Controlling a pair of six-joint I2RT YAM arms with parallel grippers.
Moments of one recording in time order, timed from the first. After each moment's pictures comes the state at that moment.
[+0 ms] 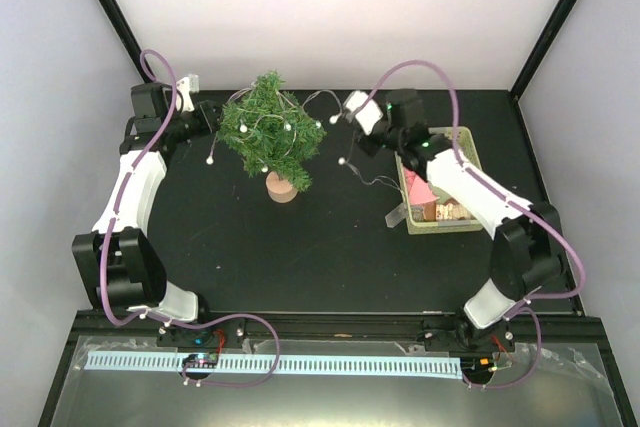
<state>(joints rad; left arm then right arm) 0.14 1.47 1.25 -0.30 0.70 -0.37 0.51 1.63 1.27 -0.15 -0.25 -0.49</state>
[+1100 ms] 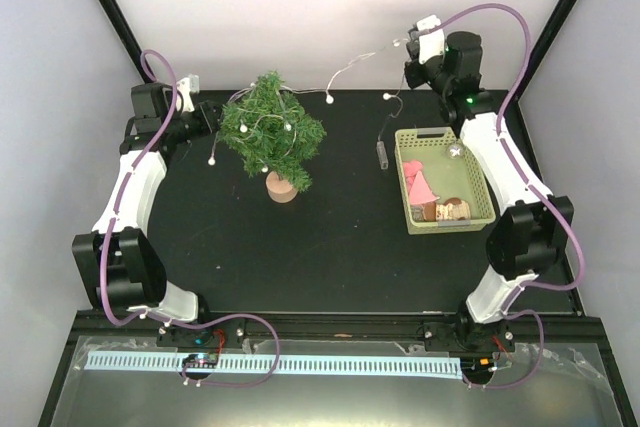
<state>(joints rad) 0.14 1.47 1.25 -0.30 0.70 -0.36 0.21 1.71 1.66 -0.12 -0.15 -0.23</state>
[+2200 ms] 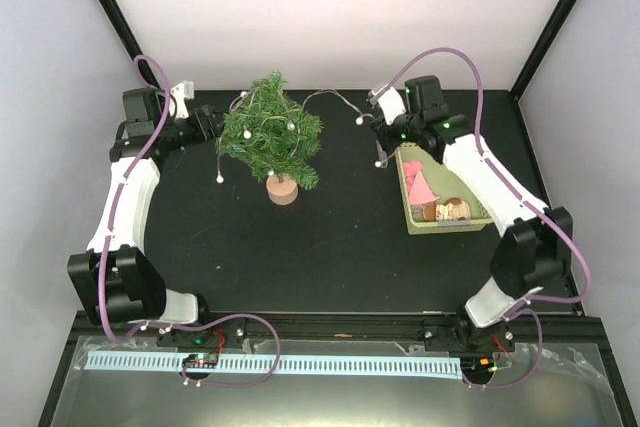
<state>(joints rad) 0.16 1.39 1.26 -0.46 0.70 -0.34 0.35 1.65 1.49 -0.53 -0.26 -0.29</state>
